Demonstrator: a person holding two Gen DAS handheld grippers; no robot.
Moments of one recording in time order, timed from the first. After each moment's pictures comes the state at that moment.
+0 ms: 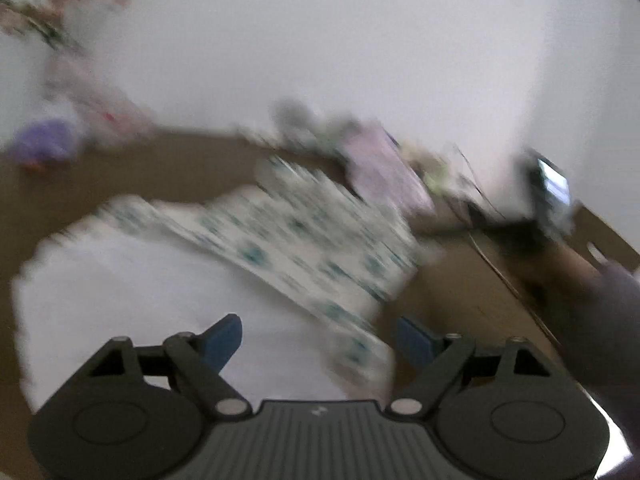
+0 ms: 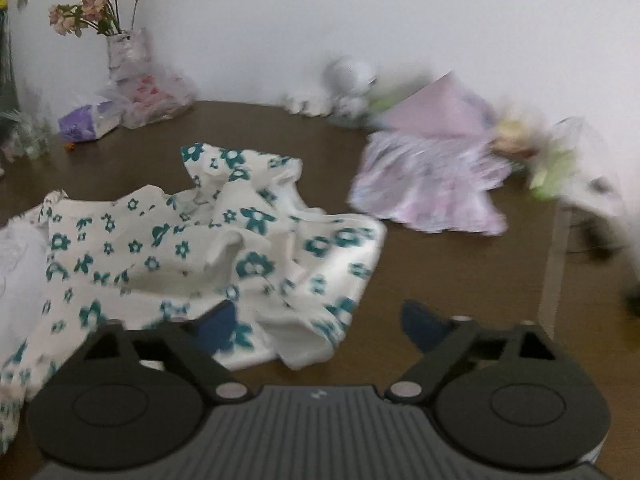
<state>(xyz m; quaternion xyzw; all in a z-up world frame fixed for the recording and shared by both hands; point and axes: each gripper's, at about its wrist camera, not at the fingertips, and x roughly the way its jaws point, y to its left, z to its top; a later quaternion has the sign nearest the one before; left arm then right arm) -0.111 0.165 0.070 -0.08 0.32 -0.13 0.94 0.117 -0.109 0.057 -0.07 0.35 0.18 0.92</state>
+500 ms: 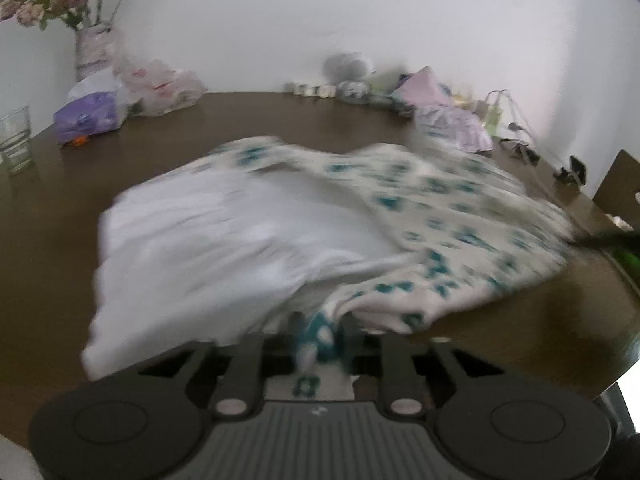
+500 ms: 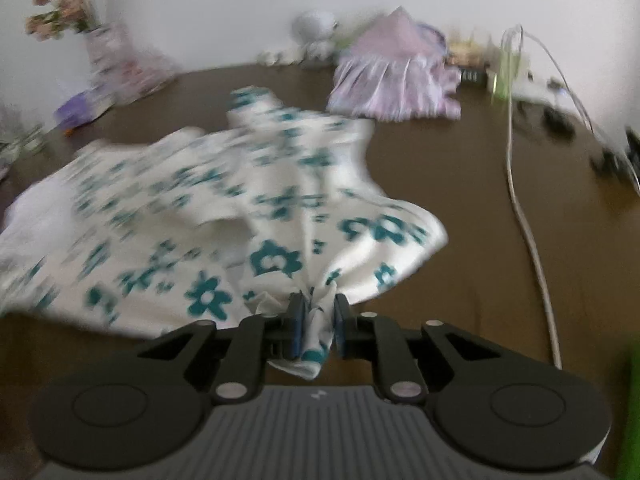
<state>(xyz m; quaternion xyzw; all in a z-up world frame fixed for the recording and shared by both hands) -0.120 0.240 0.030 -0.02 0.36 -0.06 0.93 -0.037 -0.154 0.042 -0.01 0.40 0.15 0.90</state>
